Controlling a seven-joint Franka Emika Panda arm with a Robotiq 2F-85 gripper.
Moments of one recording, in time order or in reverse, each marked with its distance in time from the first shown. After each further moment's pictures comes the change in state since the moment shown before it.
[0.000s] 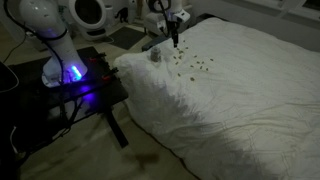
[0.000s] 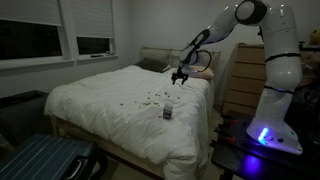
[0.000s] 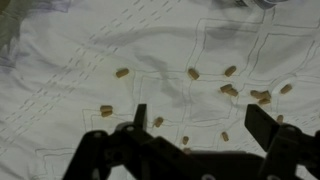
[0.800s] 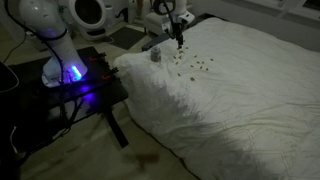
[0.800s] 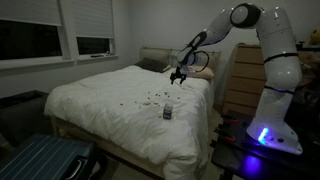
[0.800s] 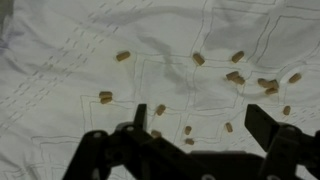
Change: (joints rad) arm -0.017 0.078 0.000 0.095 0.000 0.004 -0.024
